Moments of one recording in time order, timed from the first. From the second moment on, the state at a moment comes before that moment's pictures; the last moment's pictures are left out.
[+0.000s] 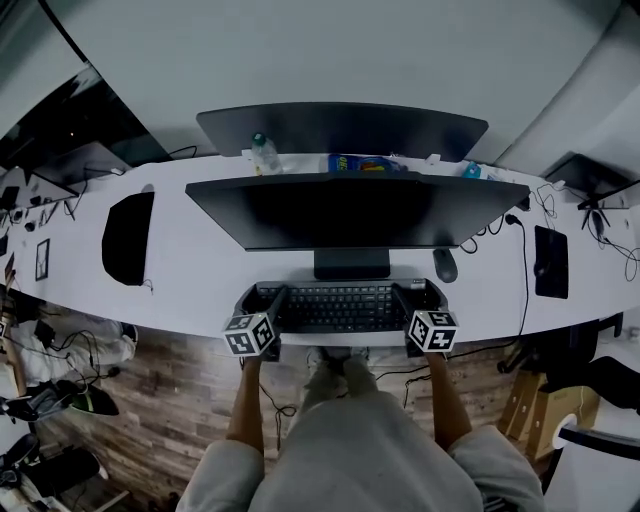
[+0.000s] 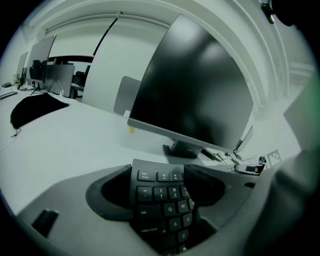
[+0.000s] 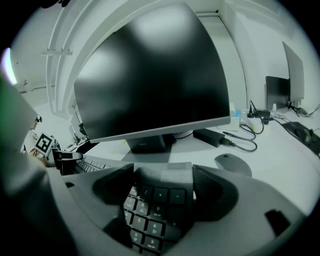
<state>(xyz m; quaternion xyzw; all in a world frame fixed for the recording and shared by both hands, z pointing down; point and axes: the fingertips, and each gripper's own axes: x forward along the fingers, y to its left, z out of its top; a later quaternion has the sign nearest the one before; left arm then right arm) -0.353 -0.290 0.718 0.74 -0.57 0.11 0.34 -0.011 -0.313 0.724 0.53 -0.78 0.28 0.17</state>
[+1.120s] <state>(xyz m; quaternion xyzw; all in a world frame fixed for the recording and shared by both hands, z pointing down) -0.343 -0.316 0.544 0.79 -0.58 0.01 0.19 0.001 -0.332 0.546 0.56 -0.82 0.13 0.07</state>
